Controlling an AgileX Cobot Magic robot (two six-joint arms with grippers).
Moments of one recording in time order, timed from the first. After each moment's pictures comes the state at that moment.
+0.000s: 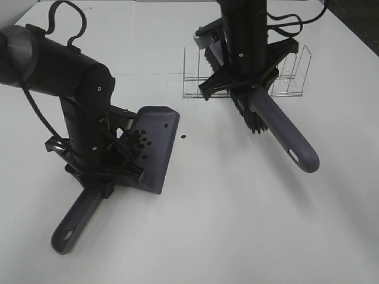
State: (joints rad) left arm -0.56 2.15 -1.27 0.08 0.87 -0.27; right arm 0.54 2.18 -1.78 -0.41 1.23 0.27
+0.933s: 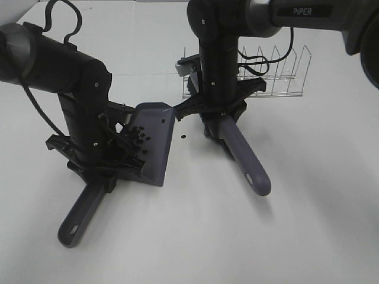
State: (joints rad) left arm -0.54 2.16 -1.28 0.06 0.85 -0.27; right arm 0.54 2.37 -1.92 -0.20 1.21 0.28
